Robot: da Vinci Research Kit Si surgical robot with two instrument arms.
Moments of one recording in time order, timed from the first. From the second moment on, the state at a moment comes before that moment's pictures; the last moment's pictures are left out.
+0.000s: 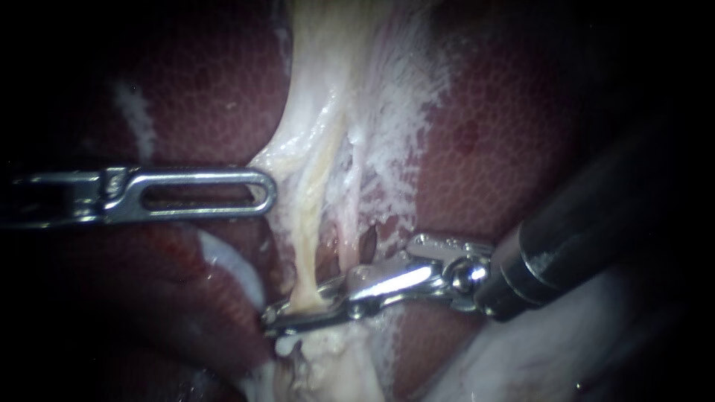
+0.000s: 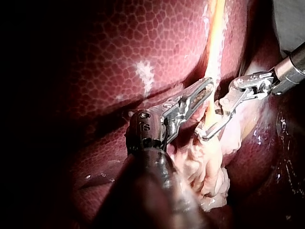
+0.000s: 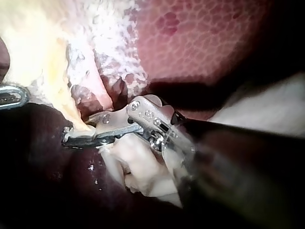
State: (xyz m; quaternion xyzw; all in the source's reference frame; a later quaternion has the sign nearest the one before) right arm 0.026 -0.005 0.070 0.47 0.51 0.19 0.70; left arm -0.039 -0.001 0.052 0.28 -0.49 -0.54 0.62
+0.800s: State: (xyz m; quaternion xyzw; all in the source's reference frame) right arm 0.027 -0.005 0.070 0.37 0.57 0.10 0.73; left arm -0.039 -0.001 0.052 0.28 -0.49 -0.54 0.62
